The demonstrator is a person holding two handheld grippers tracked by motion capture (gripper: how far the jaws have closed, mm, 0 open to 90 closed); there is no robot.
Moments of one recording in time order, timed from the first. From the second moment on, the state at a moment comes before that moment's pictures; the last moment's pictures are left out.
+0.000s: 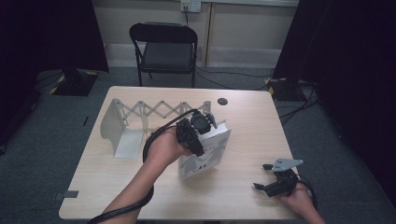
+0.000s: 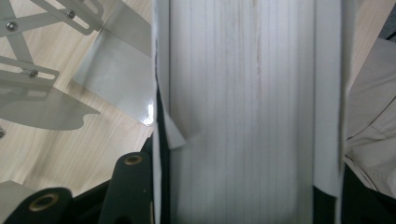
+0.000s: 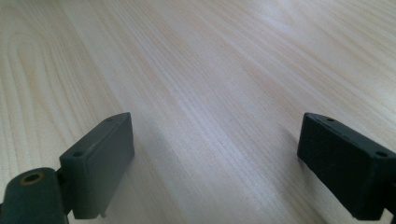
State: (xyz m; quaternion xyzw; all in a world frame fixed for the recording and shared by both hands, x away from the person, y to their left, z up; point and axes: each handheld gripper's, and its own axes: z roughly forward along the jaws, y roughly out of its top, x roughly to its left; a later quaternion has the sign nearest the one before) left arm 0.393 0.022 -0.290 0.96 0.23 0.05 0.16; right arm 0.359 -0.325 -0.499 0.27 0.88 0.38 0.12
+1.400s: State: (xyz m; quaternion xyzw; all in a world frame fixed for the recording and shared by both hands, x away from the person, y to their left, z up) left arm 0.394 0.072 -0.292 0.95 0.28 0.04 0.15; right arm 0.359 -0.326 -0.499 0.27 0.88 0.38 0.12
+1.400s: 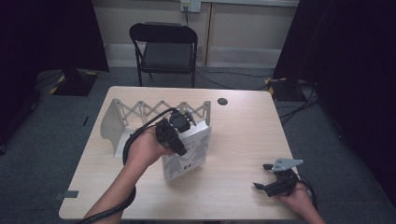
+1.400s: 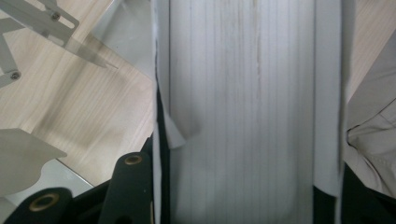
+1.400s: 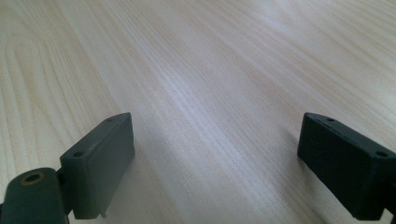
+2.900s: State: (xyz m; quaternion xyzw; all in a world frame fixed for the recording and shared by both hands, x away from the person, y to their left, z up) left arm 0.428 0.070 -0.288 0.93 0.34 0.05 0.14; right arm 0.360 -0.325 -0.499 0.28 0.88 0.38 0.12
